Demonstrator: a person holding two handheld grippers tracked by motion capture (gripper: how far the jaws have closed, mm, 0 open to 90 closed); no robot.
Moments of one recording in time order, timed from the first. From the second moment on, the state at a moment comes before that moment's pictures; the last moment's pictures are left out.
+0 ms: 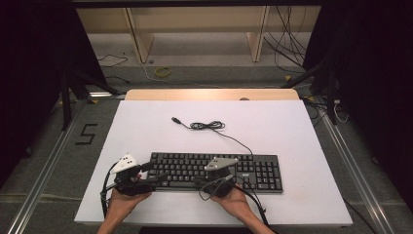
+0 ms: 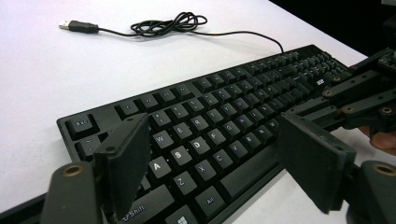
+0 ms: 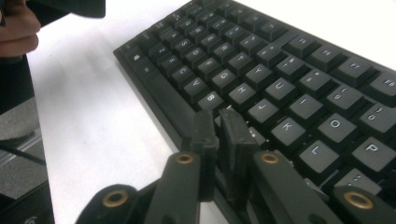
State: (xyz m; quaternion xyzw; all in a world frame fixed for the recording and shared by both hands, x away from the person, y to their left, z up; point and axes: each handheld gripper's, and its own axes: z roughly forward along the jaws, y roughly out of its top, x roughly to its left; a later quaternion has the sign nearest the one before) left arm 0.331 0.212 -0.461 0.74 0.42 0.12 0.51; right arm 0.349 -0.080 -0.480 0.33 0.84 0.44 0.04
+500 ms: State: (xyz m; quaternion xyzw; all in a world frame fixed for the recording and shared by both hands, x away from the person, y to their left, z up) left arm 0.333 0.215 -0.462 0.74 0.43 0.12 0.50; right arm 0.358 -0.084 -0.471 0.34 0.82 0.46 0.04
